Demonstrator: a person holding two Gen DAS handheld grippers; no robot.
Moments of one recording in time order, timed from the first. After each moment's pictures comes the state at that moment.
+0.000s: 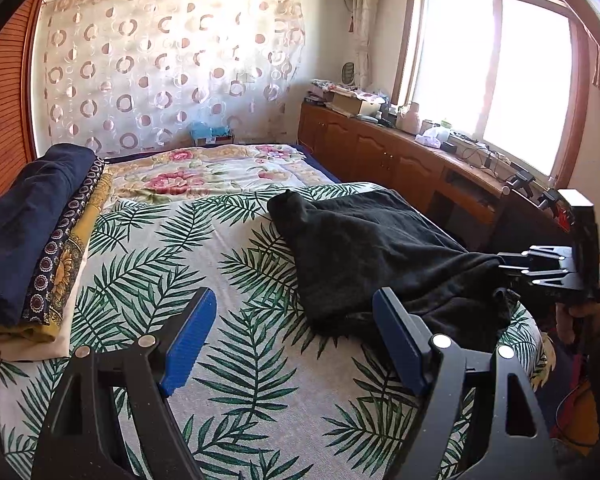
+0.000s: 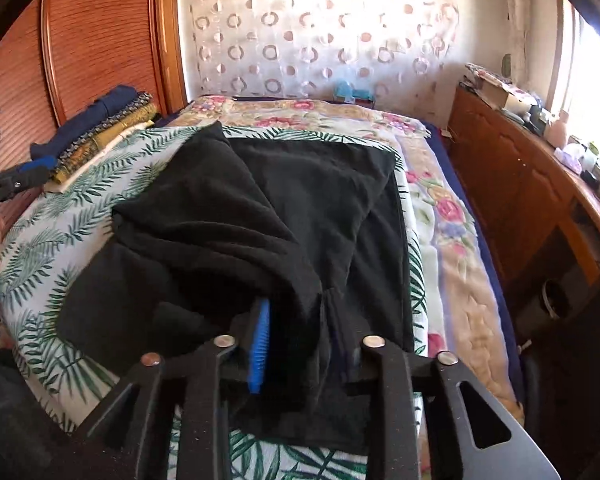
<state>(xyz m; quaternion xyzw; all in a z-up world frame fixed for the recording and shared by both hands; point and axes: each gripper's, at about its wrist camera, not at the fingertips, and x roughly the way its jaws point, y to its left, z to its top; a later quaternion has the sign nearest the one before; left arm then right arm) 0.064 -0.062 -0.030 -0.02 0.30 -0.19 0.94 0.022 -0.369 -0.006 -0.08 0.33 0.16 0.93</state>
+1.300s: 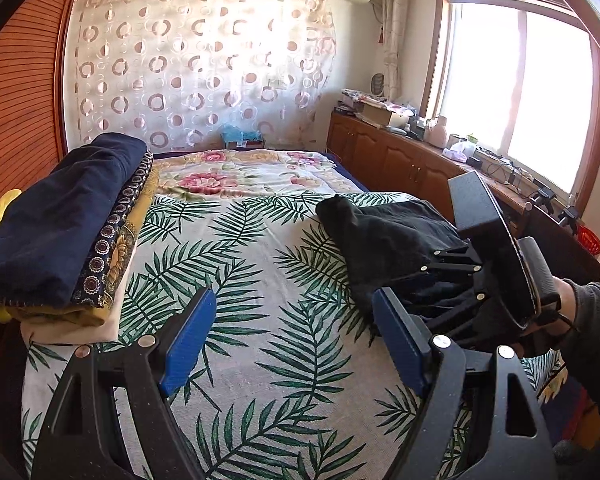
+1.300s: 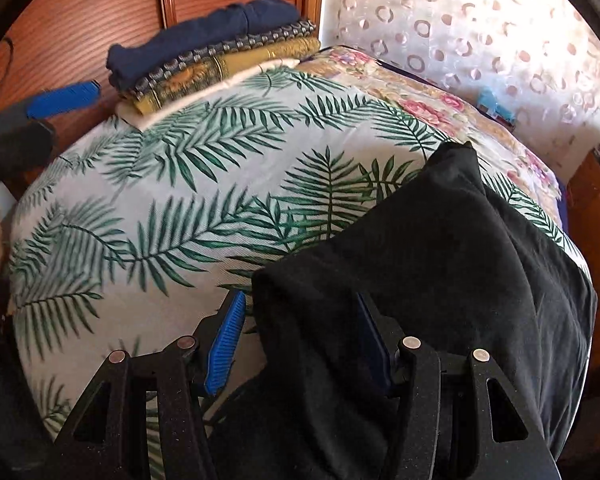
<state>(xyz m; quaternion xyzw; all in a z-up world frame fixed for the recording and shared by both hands) 0.054 -0.018 -0.033 -0.04 0.29 -0.14 0.95 0.113 -0.168 -0.042 -0.23 0.38 0.34 0.83</state>
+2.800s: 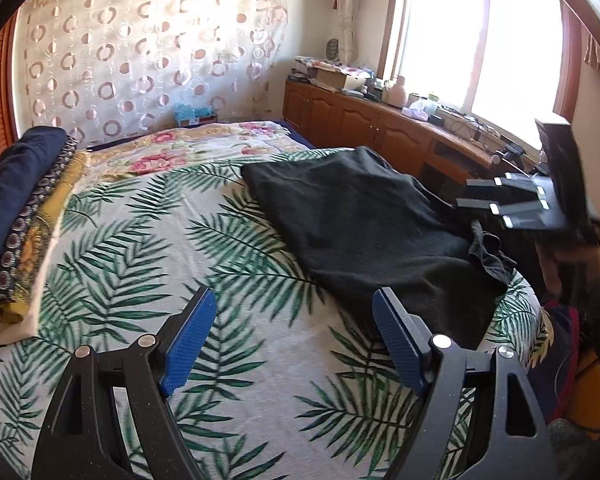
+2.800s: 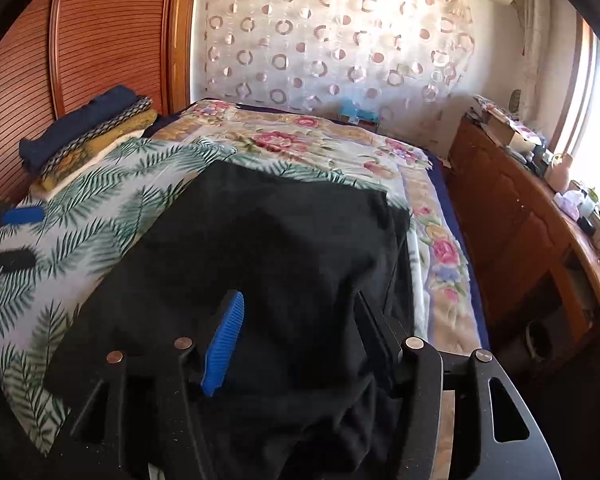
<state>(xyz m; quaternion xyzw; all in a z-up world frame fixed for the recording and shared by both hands) 0.058 -0.091 -0.054 0.00 0.33 -0.22 0.92 0.018 -0.366 -0.010 -0.13 0.32 0.16 0.93</state>
